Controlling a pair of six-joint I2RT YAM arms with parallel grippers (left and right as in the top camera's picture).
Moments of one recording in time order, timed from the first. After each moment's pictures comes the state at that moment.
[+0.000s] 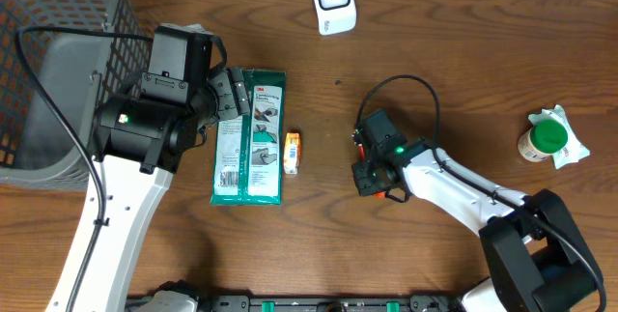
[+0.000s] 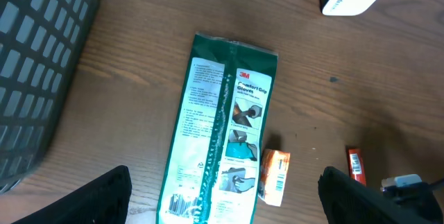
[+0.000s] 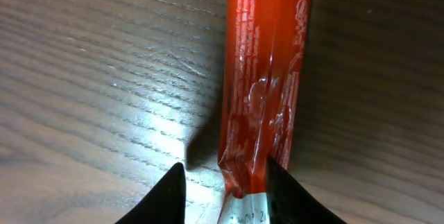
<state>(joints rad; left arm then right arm) -0.26 1.33 1.48 -1.08 -0.11 -0.43 0.55 1.68 0.87 -0.54 -0.04 0.29</state>
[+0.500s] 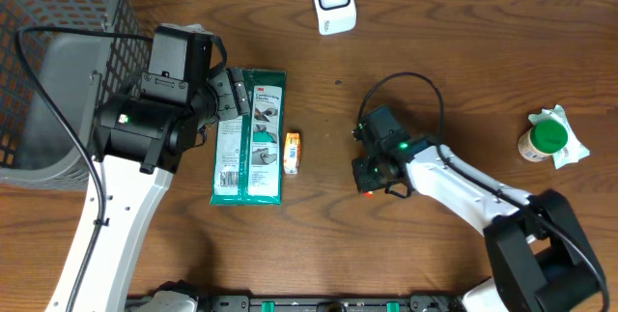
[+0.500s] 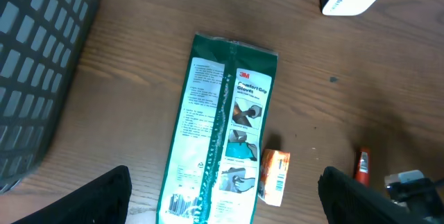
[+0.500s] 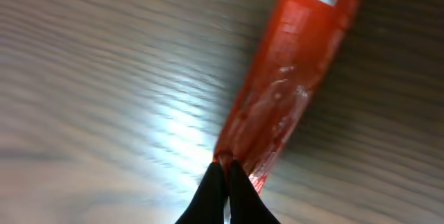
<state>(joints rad) -0.26 1.33 1.48 -1.08 -0.11 -0.43 0.52 1.67 0.89 -0.54 -0.14 0.29</state>
